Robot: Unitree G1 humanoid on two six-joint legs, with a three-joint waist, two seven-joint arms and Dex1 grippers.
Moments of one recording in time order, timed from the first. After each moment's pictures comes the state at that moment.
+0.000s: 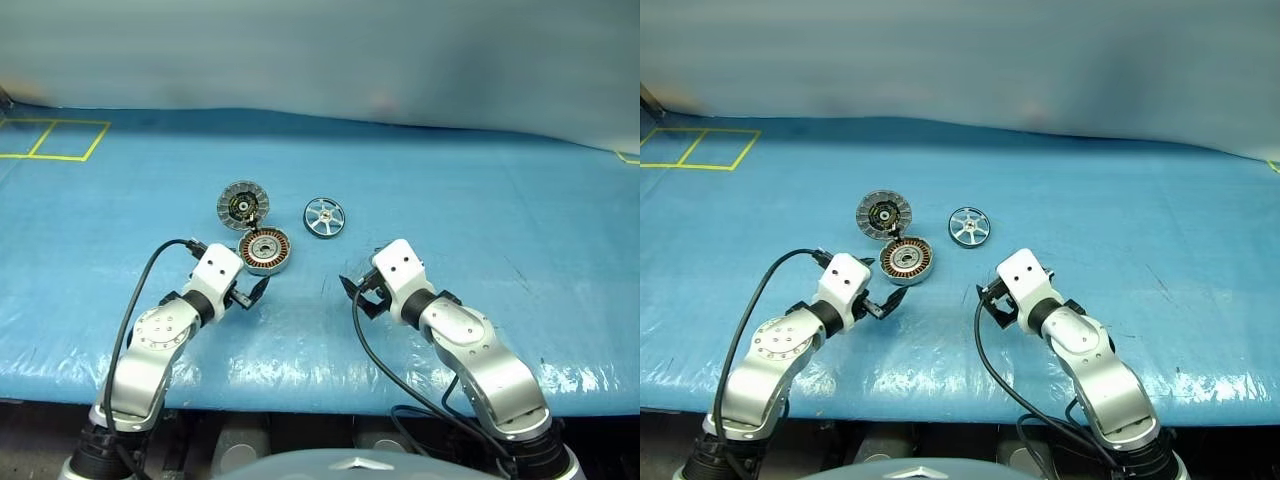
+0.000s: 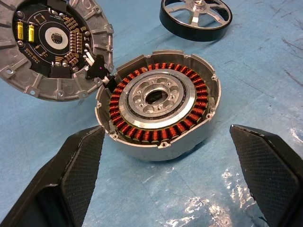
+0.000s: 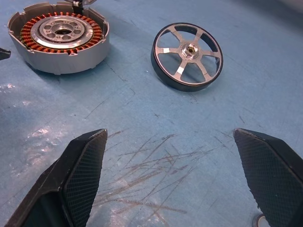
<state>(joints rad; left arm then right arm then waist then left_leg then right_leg) 0.03 0.46 -0.09 -0.44 -0.06 0.54 -0.42 -0.06 -0.37 0.25 -0.65 0.05 0.84 0.29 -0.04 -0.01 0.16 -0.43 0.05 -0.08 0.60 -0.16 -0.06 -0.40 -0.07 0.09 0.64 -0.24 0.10</state>
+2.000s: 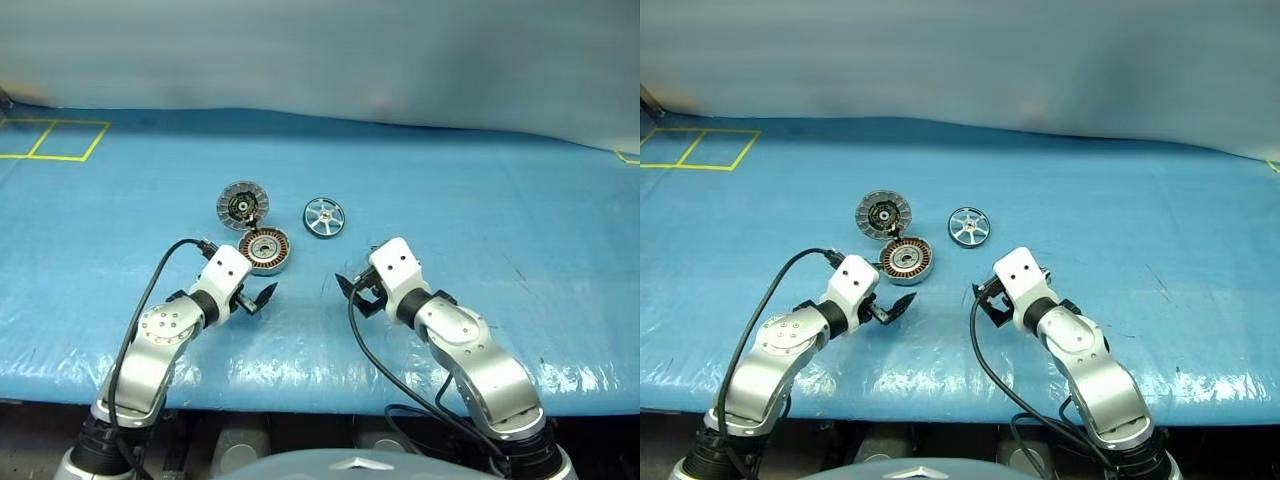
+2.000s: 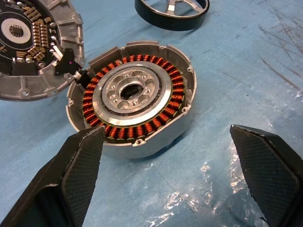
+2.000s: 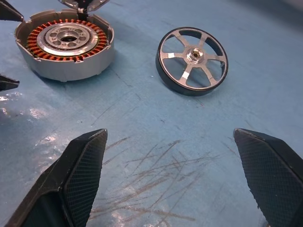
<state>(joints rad) 0.00 0.48 -0.13 -0.45 -0.06 0.59 -0.48 -0.12 -0.37 0.28 -0.64 0.06 0.90 0.32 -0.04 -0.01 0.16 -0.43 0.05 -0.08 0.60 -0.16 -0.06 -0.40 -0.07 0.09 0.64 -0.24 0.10</state>
